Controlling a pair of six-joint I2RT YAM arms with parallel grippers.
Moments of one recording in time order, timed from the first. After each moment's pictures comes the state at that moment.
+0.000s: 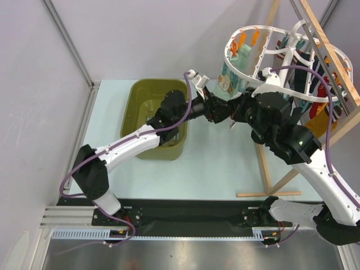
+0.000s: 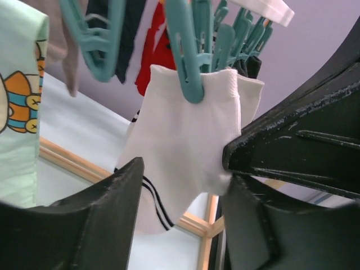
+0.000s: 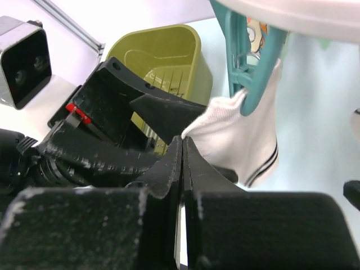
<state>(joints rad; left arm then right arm) -0.83 1.63 1.37 0.42 0.41 -0.53 0.75 1.09 1.52 -0.66 0.42 0.55</state>
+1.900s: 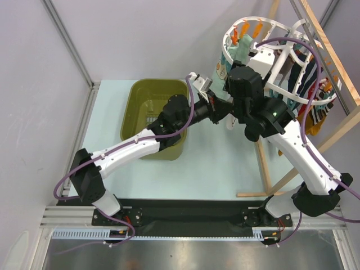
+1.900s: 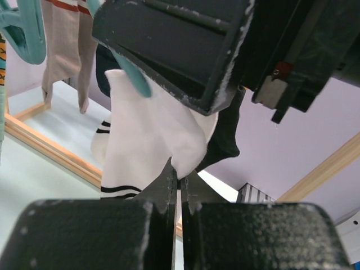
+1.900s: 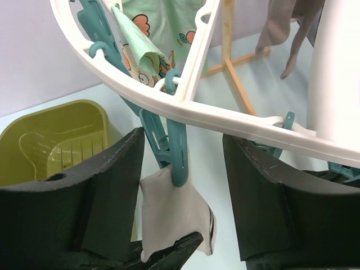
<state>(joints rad) -0.92 1.59 1.38 0.37 0.21 -0.44 0.77 1.42 1.88 -0.77 0.99 0.44</state>
